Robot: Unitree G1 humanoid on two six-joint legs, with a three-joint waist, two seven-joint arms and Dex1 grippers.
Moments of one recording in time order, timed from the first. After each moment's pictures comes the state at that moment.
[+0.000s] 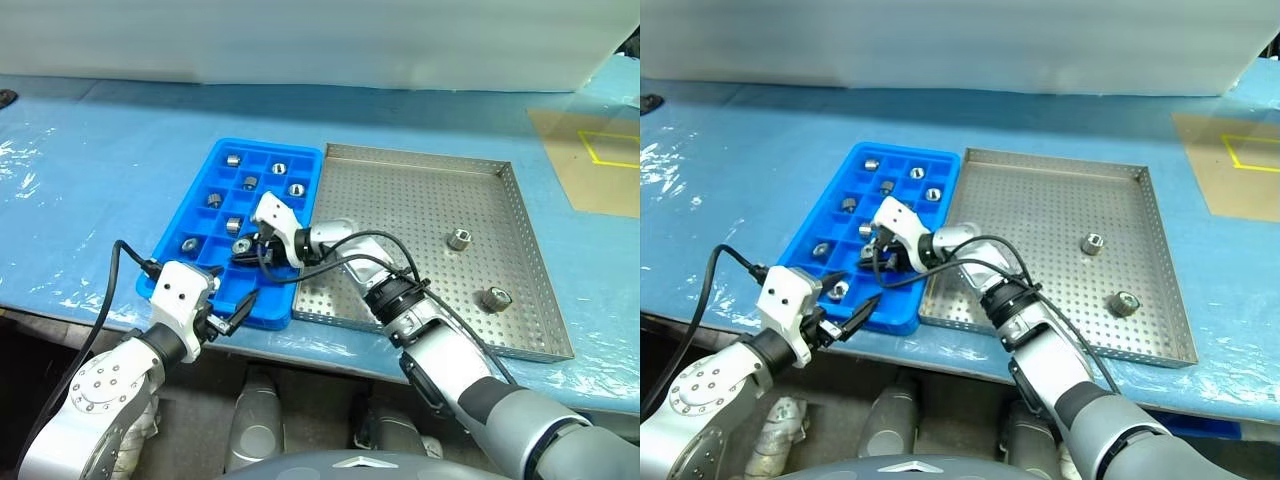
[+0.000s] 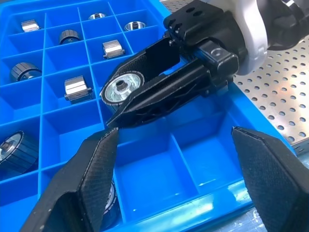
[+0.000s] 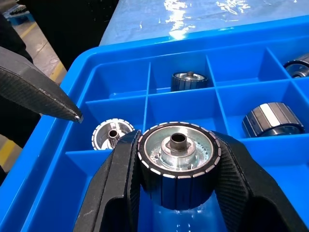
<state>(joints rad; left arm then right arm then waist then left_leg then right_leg) 0.30 0.48 0.15 -0.88 -0.39 0.71 -0.36 -0.86 0.05 0.37 0.57 0.06 0.34 0.91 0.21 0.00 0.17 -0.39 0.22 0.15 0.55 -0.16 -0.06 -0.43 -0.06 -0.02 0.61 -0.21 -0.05</state>
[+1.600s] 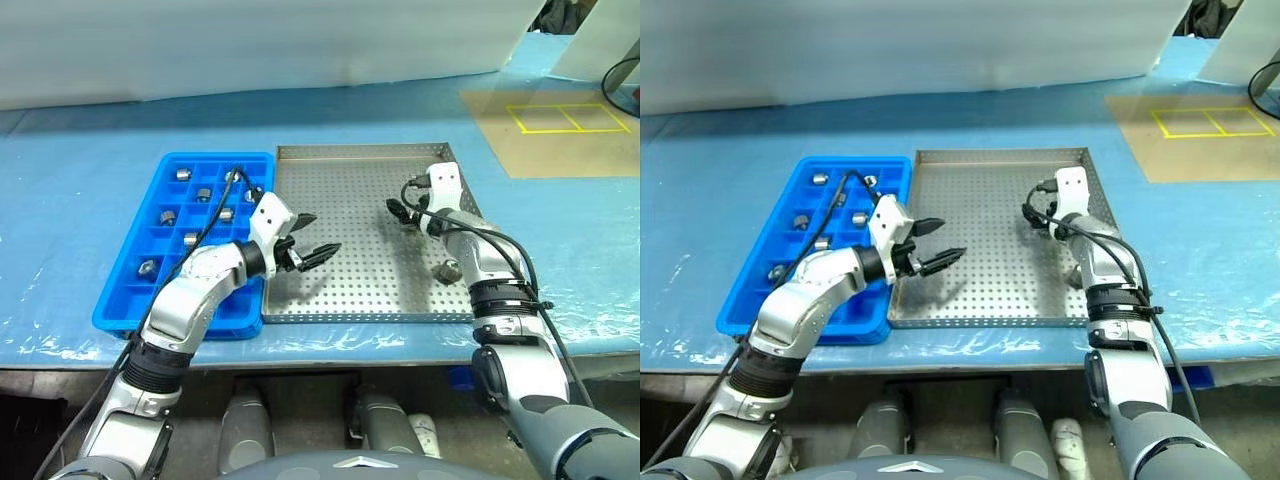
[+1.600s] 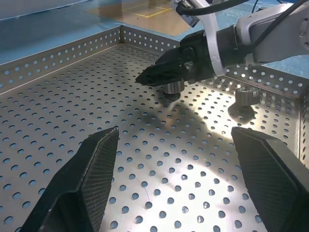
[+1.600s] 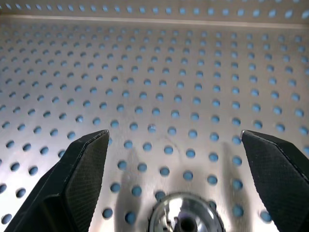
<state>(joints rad) -0.38 0.34 -0.19 -0.20 -0.35 0.50 -0.68 -0.70 -0.31 -0.15 0.43 0.12 0.63 0.32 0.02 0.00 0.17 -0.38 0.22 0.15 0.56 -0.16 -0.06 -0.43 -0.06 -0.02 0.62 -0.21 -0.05</state>
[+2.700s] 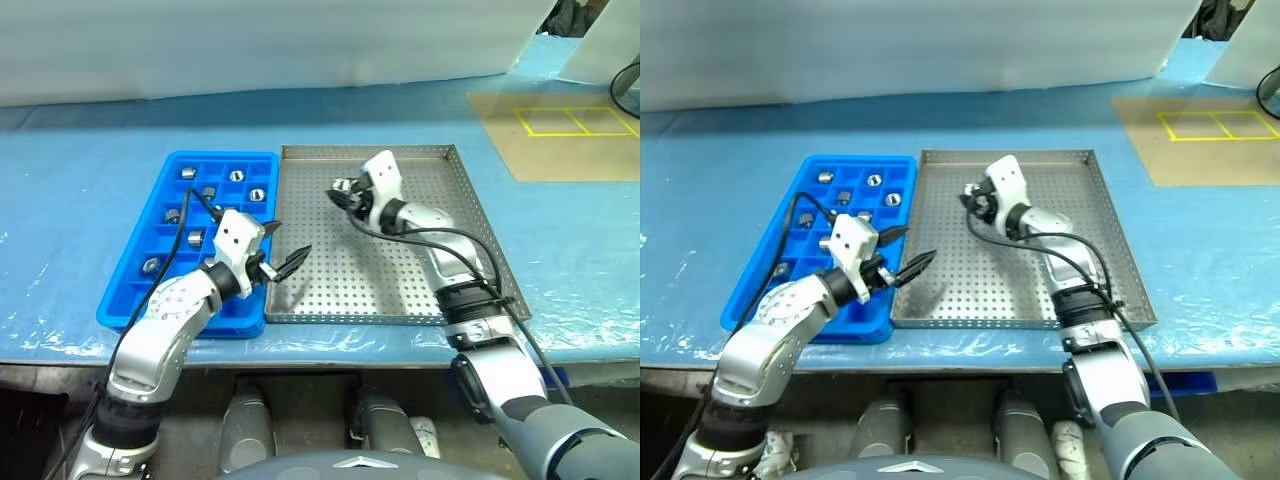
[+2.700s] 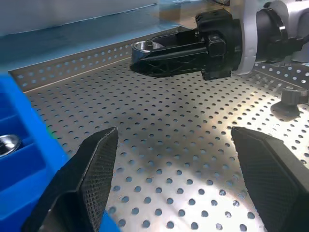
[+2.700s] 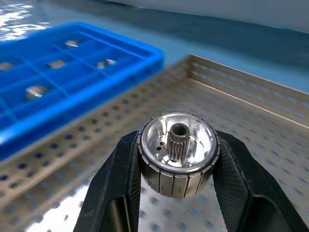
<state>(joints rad) -0.10 0.38 -0.05 -0.49 -0.34 0.51 -0.50 -0.75 -0.17 0.11 0.35 0.13 0.38 0.62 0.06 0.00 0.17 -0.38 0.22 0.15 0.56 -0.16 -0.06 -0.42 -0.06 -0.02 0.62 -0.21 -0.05</state>
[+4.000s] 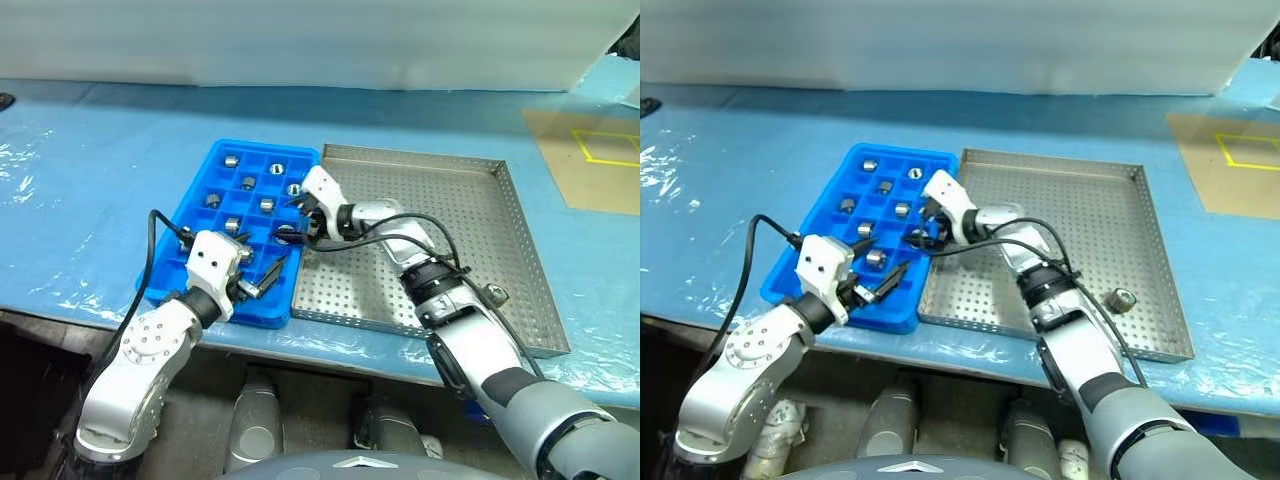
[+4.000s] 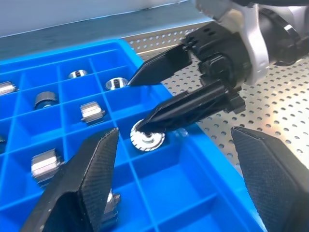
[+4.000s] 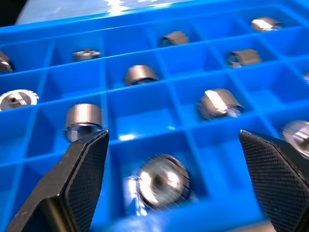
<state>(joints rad) 0.02 0.39 -0.03 -0.64 -0.31 0.56 -0.38 -0.84 -0.16 0.20 0.52 0.05 0.34 0.84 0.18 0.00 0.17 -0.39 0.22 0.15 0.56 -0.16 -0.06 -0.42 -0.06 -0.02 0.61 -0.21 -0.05</state>
